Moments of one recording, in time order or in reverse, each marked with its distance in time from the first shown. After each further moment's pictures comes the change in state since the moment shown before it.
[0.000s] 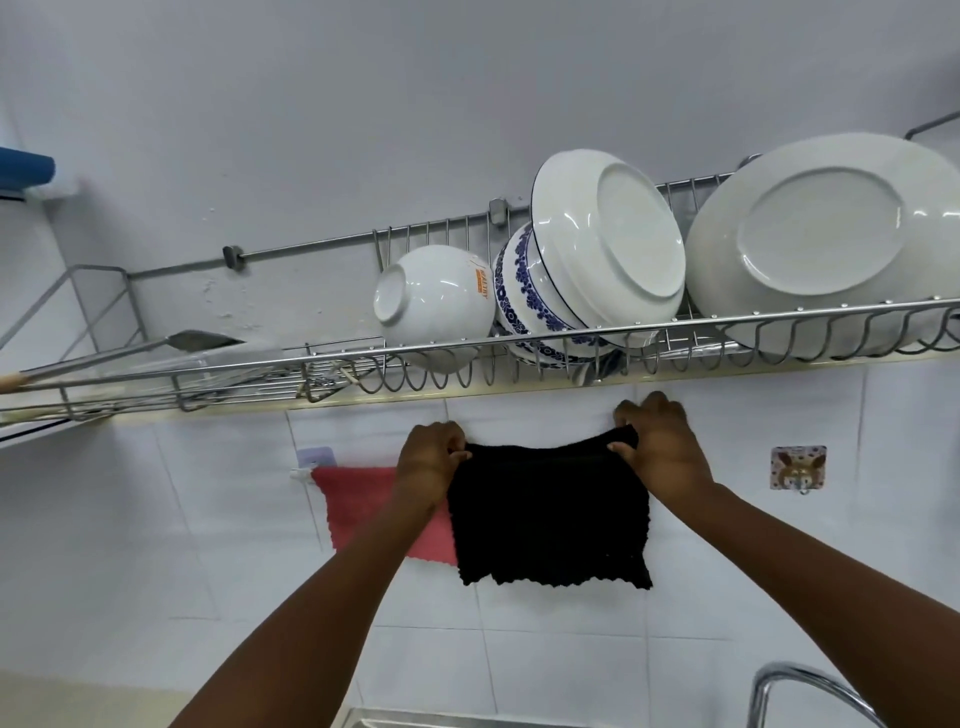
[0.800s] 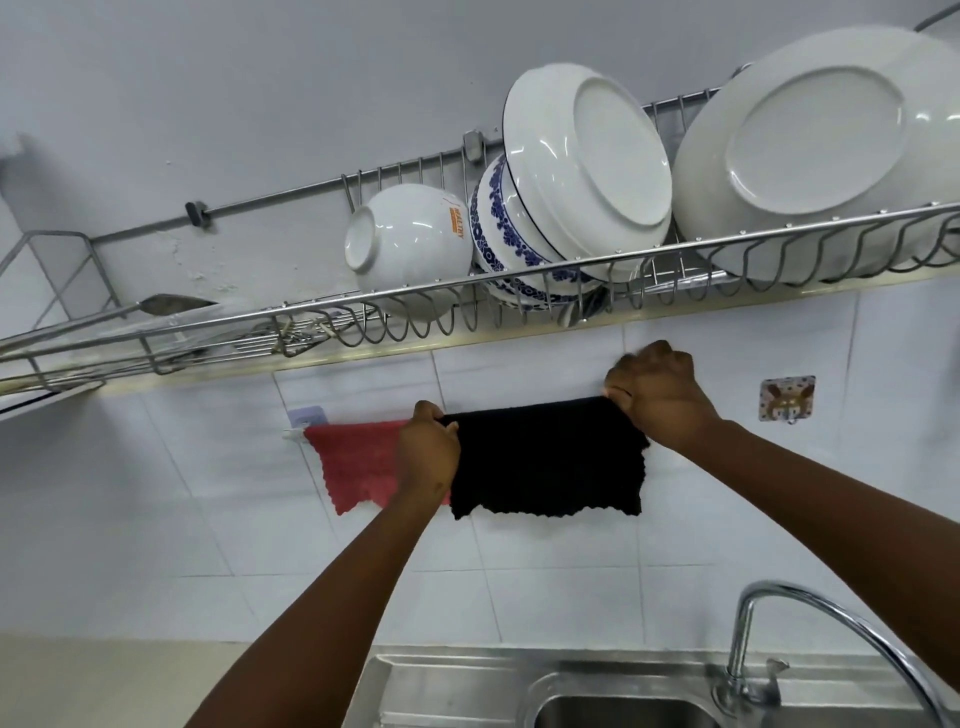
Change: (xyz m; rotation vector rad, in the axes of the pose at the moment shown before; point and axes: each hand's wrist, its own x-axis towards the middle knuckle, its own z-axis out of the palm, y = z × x) left_hand -0.036 0.008 0.015 -0.145 0.139 -0.287; right_hand 0.005 0.005 0.003 -0.360 -0.006 -0.232
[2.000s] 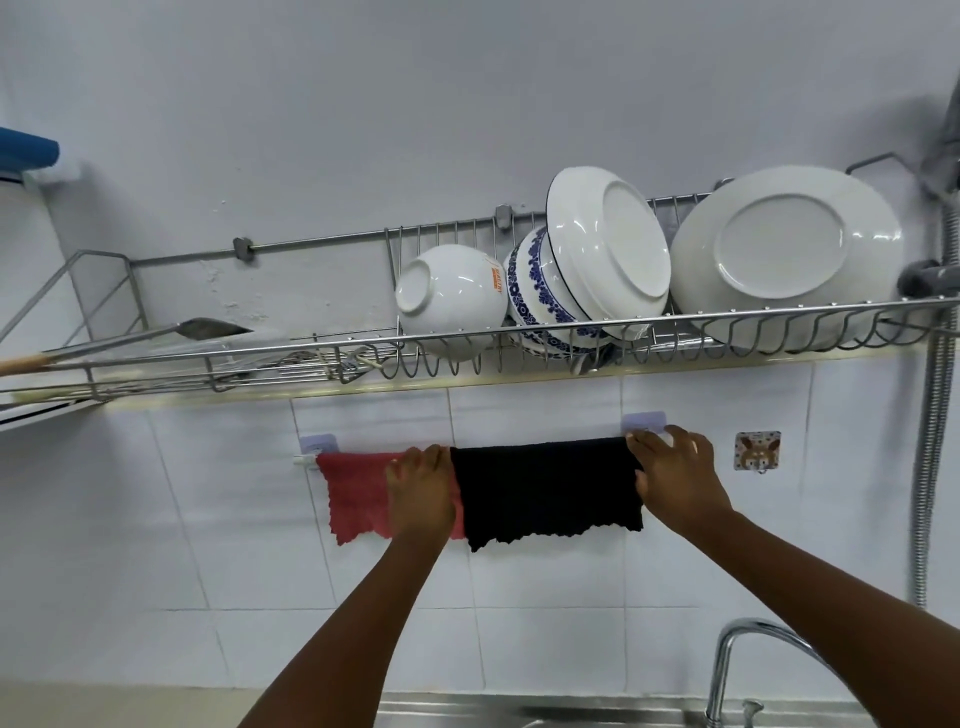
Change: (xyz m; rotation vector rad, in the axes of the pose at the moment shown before) left_hand -0.036 -0.031 -0.016 0.595 -0.016 0.379; right_hand -0.072 -0.010 -0.004 -0.083 -0.056 0.163
